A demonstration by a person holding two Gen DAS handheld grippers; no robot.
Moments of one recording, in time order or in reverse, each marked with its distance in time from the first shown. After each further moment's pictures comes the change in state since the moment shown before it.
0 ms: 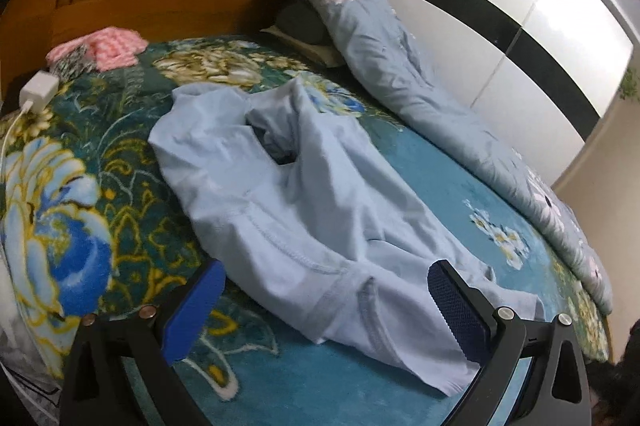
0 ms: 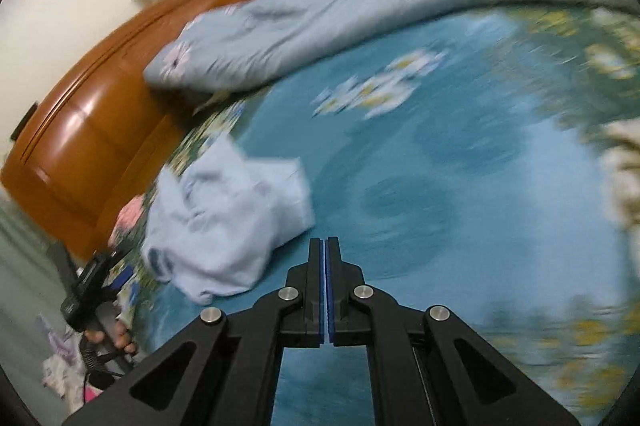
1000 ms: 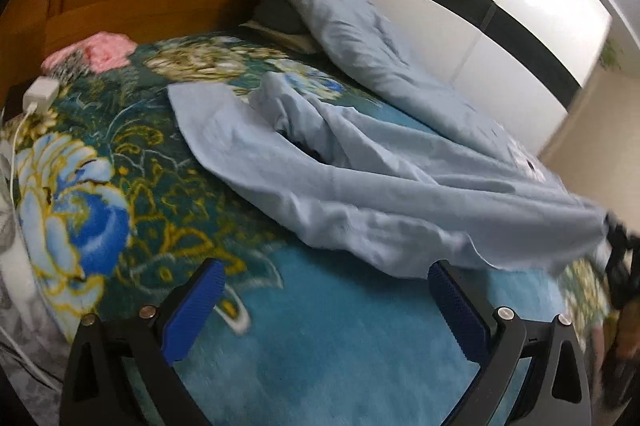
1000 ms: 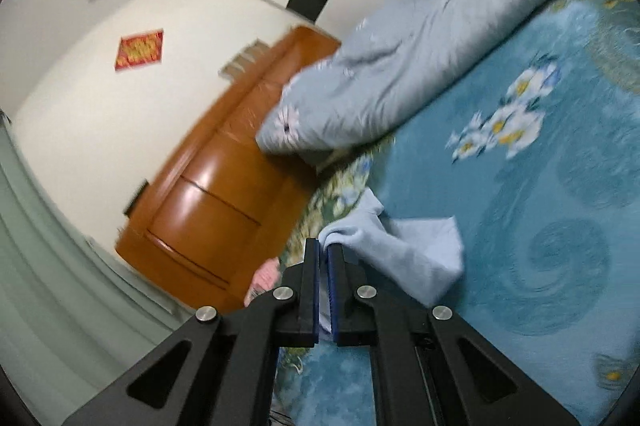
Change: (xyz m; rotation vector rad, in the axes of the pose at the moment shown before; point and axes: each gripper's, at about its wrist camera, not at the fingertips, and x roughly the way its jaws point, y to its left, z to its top) left arm -0.041 -0.020 -0.038 0.179 0.051 -0.051; right arm -0.045 0.016 0.026 0.176 -0.226 0.468
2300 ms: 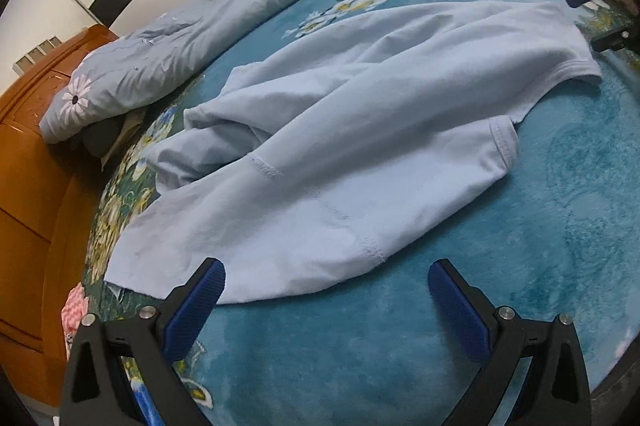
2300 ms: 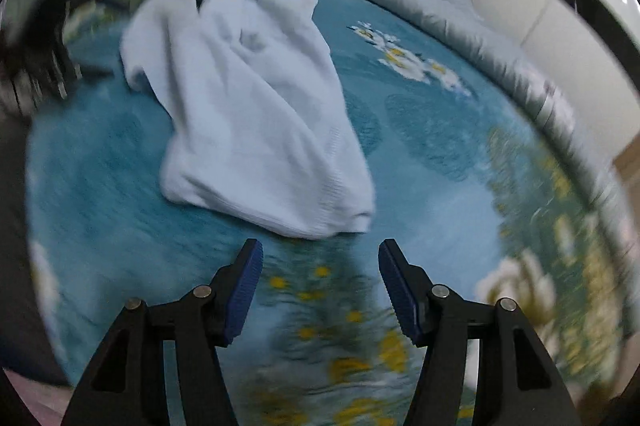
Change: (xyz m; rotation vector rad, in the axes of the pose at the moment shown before) left arm 0.075 -0.130 -0.063 1.048 0.232 0.124; right arm -0.027 -0.061 -0.070 -1.084 0.626 -0.737
